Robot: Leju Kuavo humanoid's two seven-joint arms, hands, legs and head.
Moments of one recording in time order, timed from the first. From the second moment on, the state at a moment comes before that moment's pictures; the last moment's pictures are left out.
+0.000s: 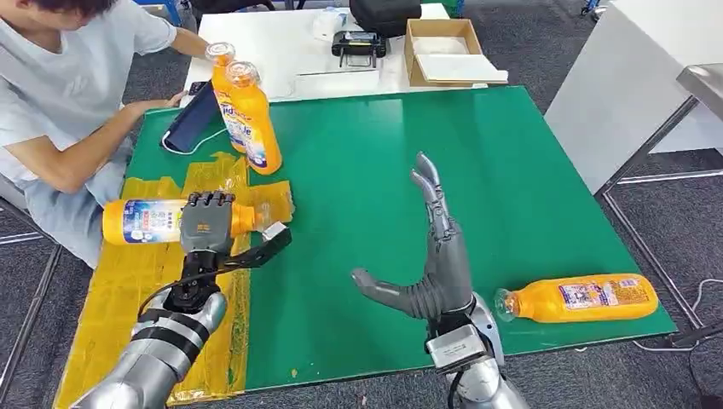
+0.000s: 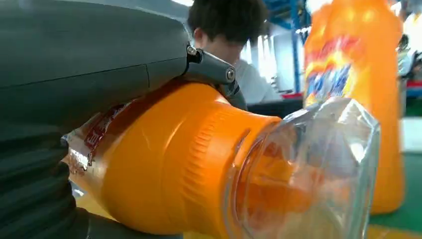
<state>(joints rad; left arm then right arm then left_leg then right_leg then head) -0.52 -0.04 -0.29 -0.78 -1.49 0.50 0.26 -0.11 0.06 0.52 -1.79 0.31 -0.25 -0.45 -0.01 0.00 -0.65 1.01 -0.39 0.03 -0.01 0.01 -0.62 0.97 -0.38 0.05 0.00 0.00</state>
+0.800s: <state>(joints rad) -0.63 -0.06 -0.19 -0.48 -1.37 0.41 0.21 -0.15 0.06 0.55 -1.74 0.29 -0.23 -0.43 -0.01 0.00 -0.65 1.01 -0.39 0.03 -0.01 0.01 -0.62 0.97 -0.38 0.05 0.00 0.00</state>
